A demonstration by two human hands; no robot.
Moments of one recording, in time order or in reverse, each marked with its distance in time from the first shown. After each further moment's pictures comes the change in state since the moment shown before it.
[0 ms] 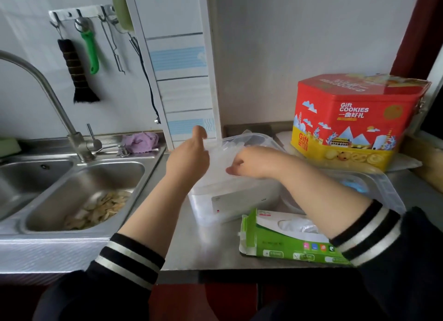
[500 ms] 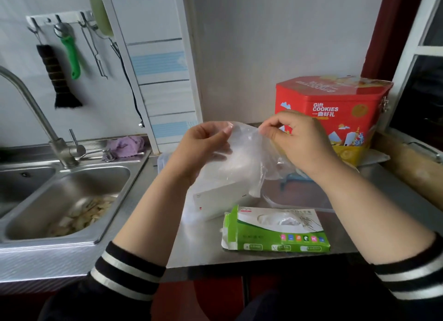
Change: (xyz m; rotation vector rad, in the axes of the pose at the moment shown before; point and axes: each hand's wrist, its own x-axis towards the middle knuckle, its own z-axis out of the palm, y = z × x) left_hand -0.026 0.068 -0.032 -1.204 -0.283 -0.061; right_hand -0.089 0.056 -0.022 0.462 0.928 -0.208
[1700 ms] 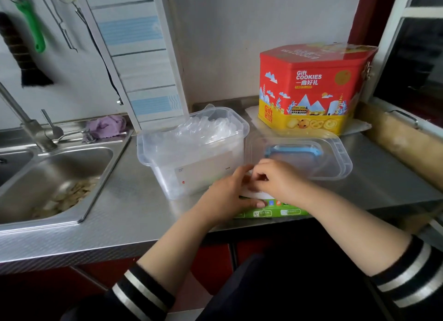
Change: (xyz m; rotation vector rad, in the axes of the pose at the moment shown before) left_hand -0.059 -0.110 0.065 0.754 -0.393 0.008; right_hand -0.096 0.044 0.027 -0.267 -0.614 0.293
